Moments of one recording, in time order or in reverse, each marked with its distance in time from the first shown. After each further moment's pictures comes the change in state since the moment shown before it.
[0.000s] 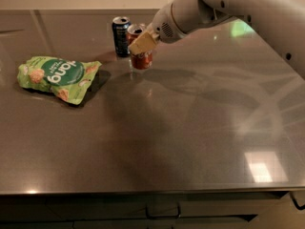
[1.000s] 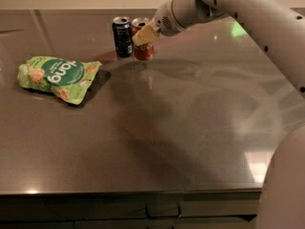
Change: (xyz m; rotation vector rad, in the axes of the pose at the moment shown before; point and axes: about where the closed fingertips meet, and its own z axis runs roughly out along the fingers) arm 0.000 -0.058 0.022 0.043 -0.017 0.067
